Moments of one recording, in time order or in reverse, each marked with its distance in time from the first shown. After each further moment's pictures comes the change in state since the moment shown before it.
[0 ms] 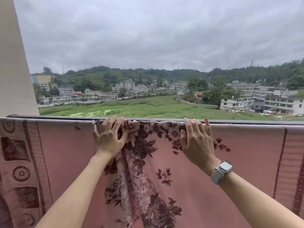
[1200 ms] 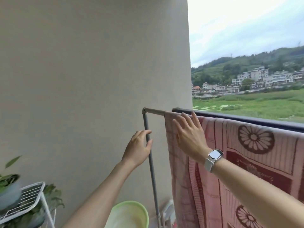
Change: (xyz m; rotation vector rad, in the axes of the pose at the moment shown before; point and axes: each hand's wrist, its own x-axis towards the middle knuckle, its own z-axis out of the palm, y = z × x) left_hand -0.004 -0.634 -0.224 0.229 0.029 -0.494; right_hand 0.168 -0.777 0.294 0.588 -0.021 -0.589
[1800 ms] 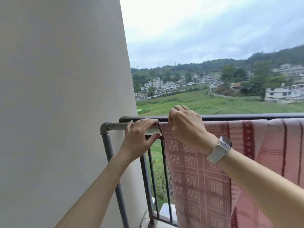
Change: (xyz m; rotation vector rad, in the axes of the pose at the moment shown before) left_hand 0.244 -0.114 0.121 -0.301 -0.105 0.732; right_hand 0.136 -0.021 0.098 -0.228 -0.163 0.437
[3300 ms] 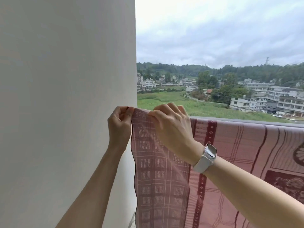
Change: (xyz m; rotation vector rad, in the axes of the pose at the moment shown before) left_hand -0.009 -0.194 -0.047 -0.963 0.535 -0.415; right_hand 0.084 -0.174 0.123 -0.036 0.353 -0.131
